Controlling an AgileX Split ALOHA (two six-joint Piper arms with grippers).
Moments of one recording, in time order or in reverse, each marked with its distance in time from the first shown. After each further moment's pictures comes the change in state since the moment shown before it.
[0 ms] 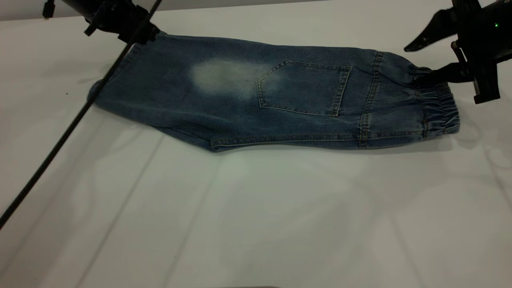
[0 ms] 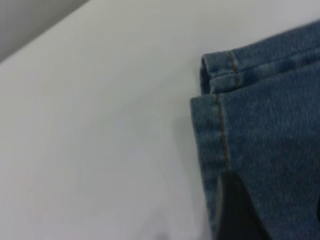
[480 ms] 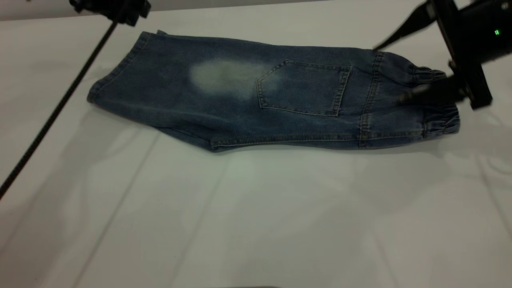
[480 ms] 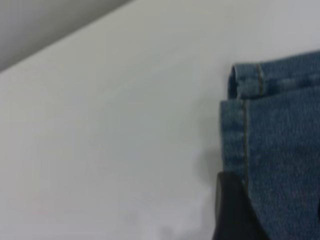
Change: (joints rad) left arm 0.000 -0.082 0.000 -0.004 0.085 -0.057; right arm 0.000 0.000 0.004 -0.317 0.235 -0.121
